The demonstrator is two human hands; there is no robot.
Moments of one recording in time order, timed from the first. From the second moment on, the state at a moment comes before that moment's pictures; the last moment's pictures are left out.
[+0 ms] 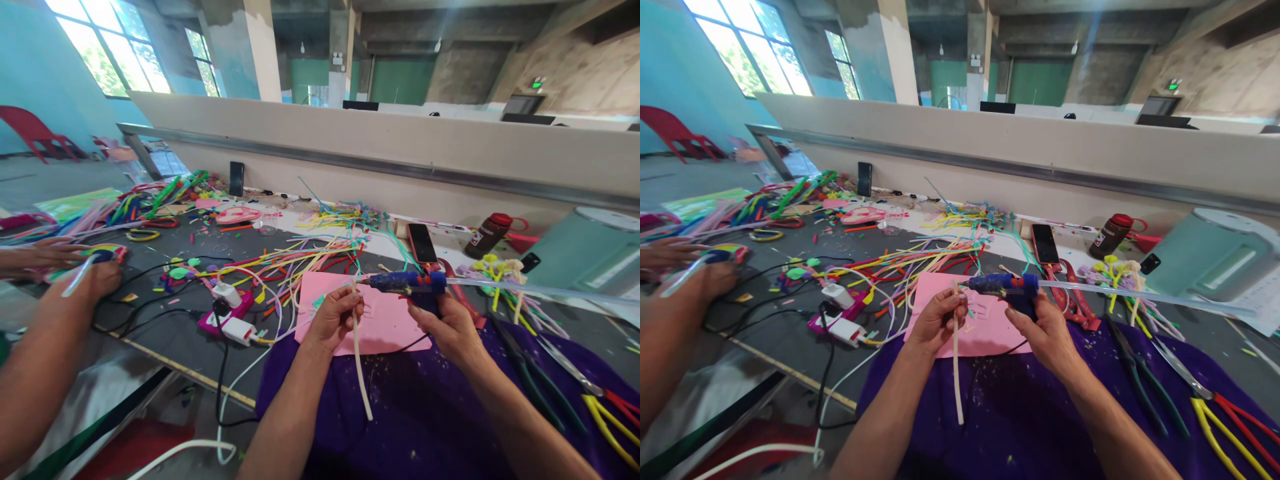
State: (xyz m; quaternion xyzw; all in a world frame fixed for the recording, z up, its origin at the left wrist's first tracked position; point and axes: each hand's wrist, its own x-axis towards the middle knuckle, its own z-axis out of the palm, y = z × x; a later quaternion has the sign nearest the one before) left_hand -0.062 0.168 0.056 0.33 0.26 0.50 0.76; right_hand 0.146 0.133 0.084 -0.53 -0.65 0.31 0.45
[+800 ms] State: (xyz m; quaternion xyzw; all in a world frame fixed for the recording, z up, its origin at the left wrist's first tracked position) left_hand -0.062 0.168 0.055 0.33 0.25 0.50 0.76; right_hand 0.147 0.134 0.081 -0.52 -0.65 0.33 0.45
